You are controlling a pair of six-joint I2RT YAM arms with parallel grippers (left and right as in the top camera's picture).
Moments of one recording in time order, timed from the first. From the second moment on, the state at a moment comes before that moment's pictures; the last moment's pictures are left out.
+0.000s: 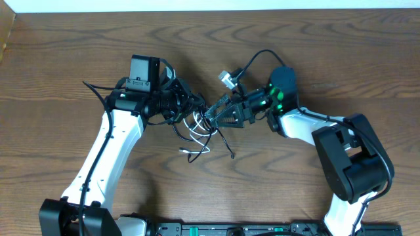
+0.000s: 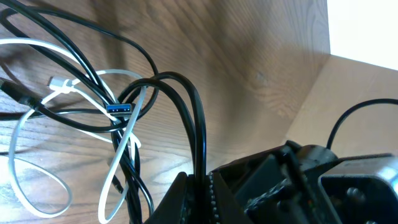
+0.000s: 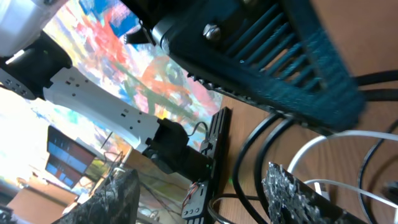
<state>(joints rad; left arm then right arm) -0.17 1.47 1.13 -0.68 0.67 -0.95 0.44 1.96 0.95 1.10 -1.54 0.94</state>
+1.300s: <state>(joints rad) -0.16 1.48 1.13 -0.65 0.72 -0.79 0.48 1.96 0.95 1.04 -1.52 0.95</state>
